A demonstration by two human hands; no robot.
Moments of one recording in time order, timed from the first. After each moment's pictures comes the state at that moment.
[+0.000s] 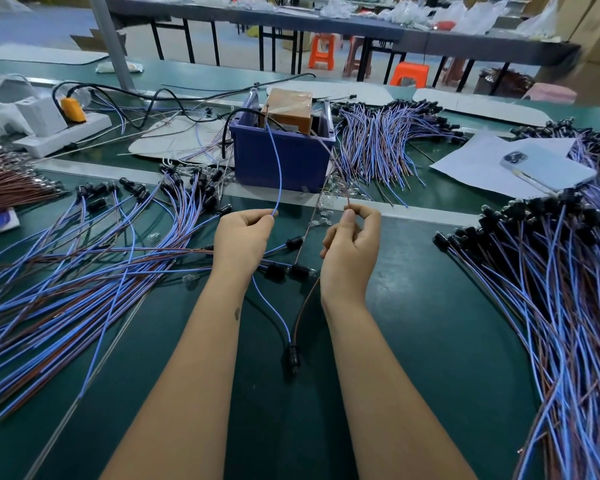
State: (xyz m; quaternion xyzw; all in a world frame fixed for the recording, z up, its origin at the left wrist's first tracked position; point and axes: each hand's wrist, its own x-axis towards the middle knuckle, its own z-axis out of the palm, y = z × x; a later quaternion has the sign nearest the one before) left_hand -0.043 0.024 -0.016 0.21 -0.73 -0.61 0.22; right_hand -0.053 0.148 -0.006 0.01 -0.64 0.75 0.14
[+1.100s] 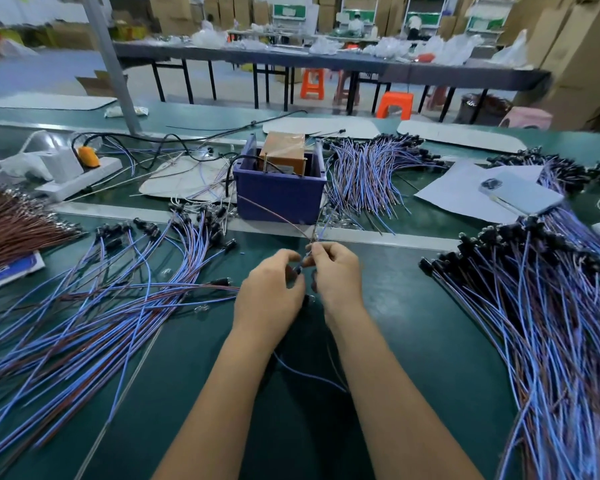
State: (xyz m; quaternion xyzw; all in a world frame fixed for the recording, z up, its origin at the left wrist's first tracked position) left_hand -0.006 0.061 0.002 0.11 -0.90 -0.36 0.24; right_hand -0.064 0.145 0.008 0.02 -0.70 0.71 0.01
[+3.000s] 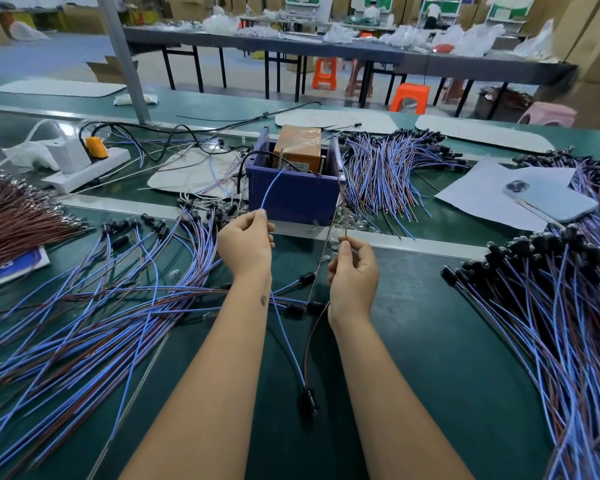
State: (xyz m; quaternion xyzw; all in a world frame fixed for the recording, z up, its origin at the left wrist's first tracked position) left_hand -0.083 0.014 0.020 0.32 -0.54 -0.70 0.35; right_hand -0.084 0.132 -0.014 -0.03 -0.62 0.78 0.09
